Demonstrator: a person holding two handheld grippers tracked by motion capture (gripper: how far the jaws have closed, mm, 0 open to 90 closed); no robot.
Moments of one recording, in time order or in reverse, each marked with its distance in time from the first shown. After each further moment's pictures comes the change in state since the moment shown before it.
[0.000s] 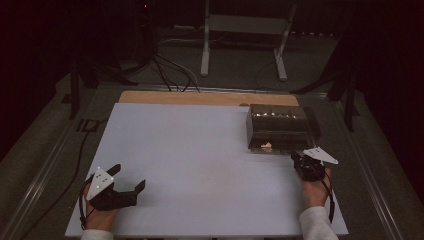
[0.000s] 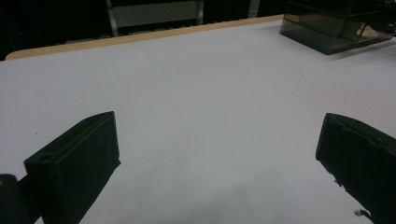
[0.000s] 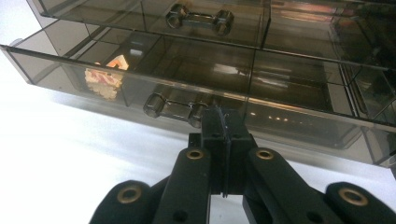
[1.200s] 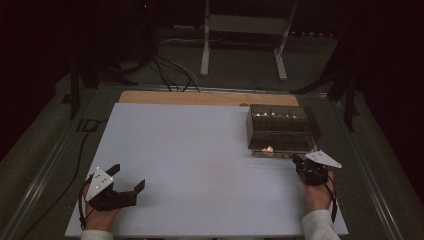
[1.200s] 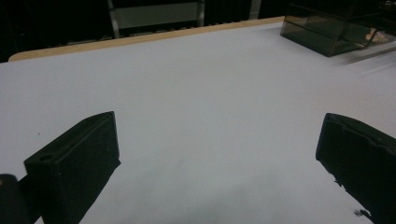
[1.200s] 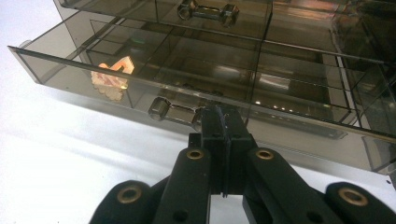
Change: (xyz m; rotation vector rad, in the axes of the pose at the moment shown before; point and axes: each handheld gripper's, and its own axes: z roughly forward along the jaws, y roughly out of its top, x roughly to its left) left arm -0.001 0.001 -0.002 -0.006 0.006 -0.001; right arm 0.000 -0.004 -0.014 0.005 0.021 -0.025
